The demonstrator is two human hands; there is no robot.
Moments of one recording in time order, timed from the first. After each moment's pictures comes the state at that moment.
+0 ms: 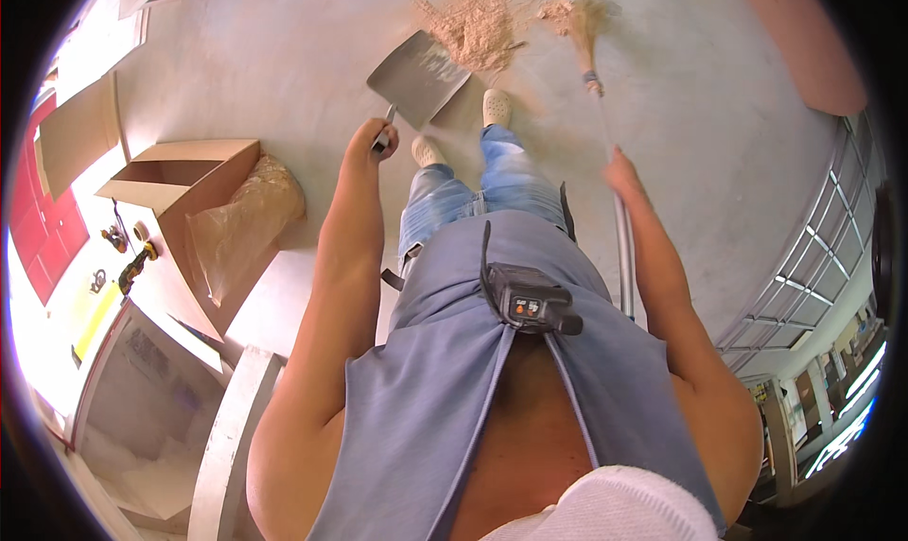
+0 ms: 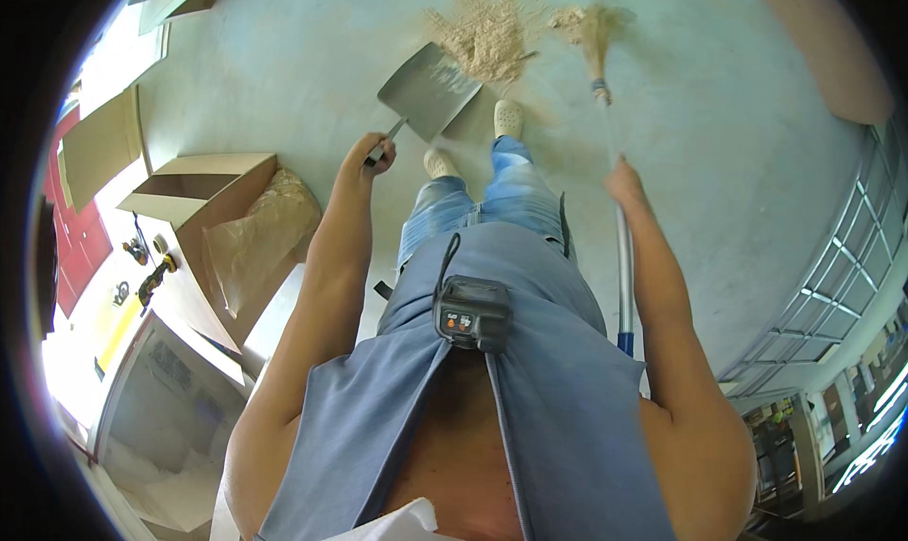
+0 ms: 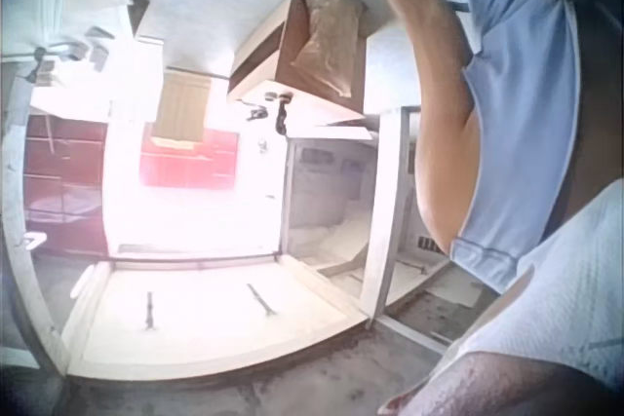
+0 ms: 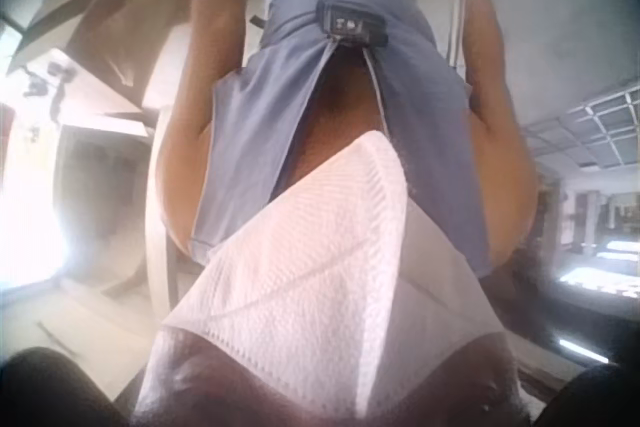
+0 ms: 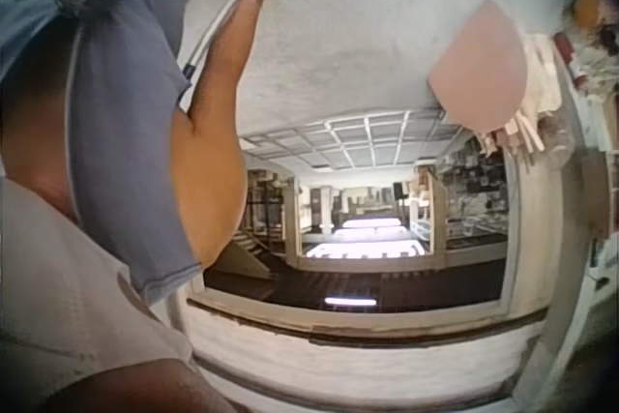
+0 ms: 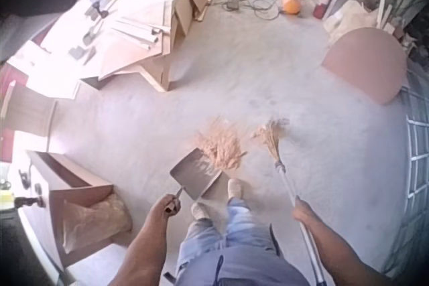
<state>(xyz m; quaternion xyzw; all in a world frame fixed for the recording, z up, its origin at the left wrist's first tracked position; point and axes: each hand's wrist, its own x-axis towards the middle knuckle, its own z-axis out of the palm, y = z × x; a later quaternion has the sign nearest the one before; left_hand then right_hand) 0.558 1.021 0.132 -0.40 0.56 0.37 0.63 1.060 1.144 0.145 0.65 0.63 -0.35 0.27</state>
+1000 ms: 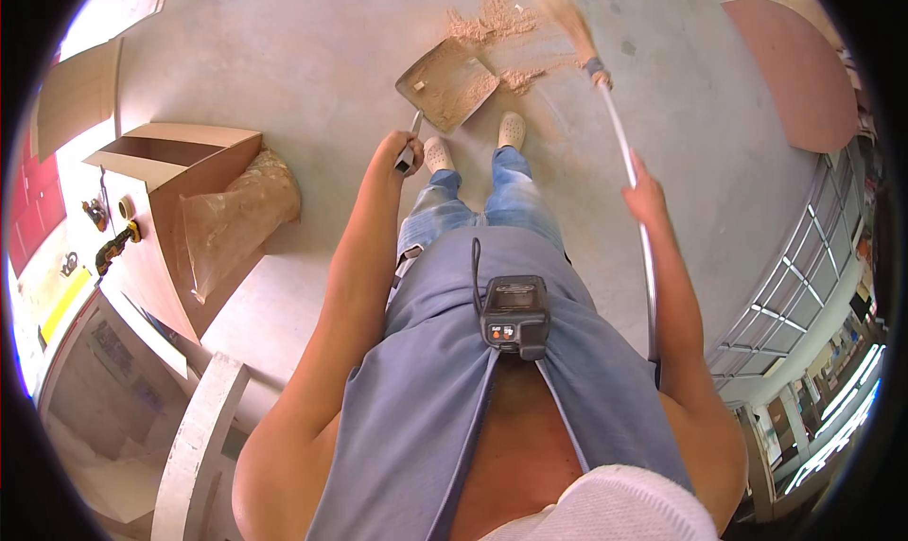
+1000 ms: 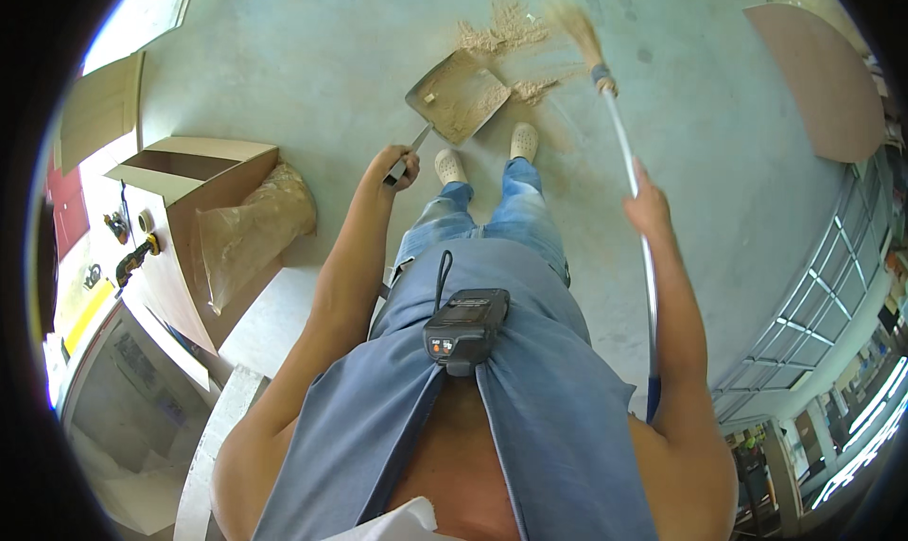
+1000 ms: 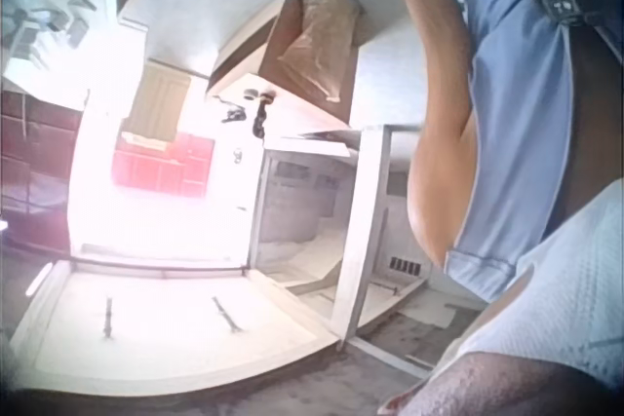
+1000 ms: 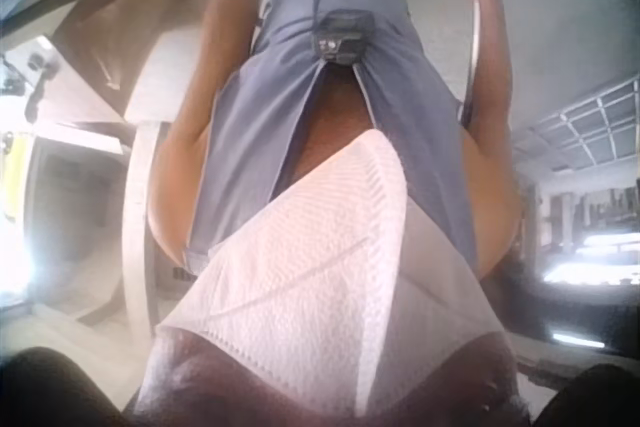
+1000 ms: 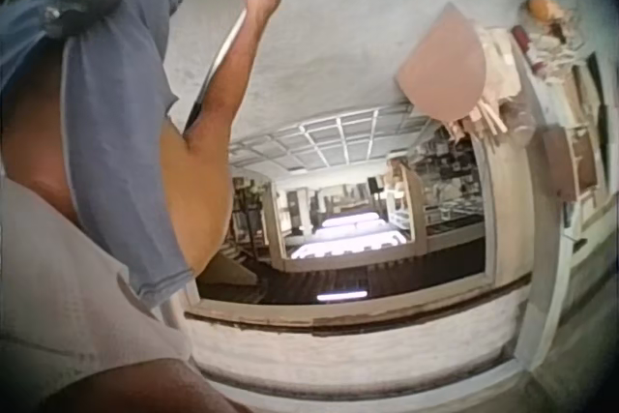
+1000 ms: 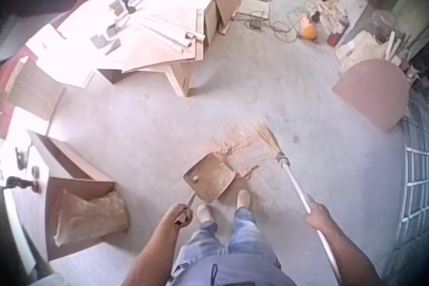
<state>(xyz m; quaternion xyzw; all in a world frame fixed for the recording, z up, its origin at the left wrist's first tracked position) 0.519 0.948 0.165 -0.35 0.52 0.42 0.66 0.947 1.142 0.271 0.58 0.72 -0.31 0.20</state>
